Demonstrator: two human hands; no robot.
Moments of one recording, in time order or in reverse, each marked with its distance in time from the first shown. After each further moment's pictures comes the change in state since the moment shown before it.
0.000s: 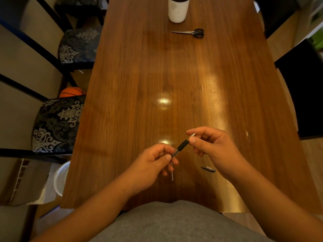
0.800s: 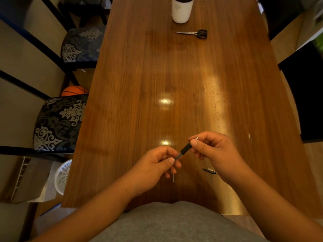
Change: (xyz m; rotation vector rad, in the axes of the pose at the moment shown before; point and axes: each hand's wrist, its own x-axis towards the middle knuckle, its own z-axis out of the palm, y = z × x) left_hand -0.002 0.006 0.003 -0.011 -0.017 -0.026; right_hand 0.001 0.010 0.000 0.009 -0.027 -0.015
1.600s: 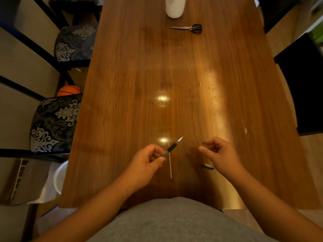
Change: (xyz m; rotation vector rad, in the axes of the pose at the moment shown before) left_hand 0.016 -0.046 -0.008 0.173 0.205 -0.011; right_hand -0.004 0.073 -0.045 -0.408 0.307 0.231
